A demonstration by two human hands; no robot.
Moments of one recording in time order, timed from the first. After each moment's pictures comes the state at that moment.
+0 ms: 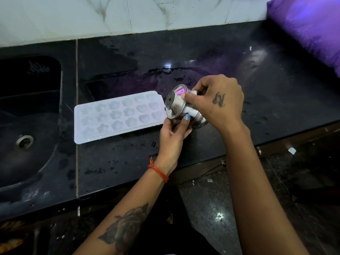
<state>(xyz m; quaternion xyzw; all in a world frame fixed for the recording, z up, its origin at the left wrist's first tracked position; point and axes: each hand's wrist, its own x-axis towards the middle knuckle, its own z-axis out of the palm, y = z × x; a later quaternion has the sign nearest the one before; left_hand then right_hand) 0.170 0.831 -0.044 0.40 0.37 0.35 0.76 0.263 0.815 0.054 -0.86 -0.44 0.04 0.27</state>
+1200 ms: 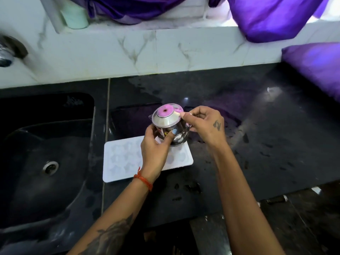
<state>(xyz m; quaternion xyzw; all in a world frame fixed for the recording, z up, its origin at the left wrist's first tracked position) 0.125 0.941 -0.015 0.55 0.49 0.41 0.54 0.253 0.912 0.026 -0.73 -0.34 0.25 0.54</state>
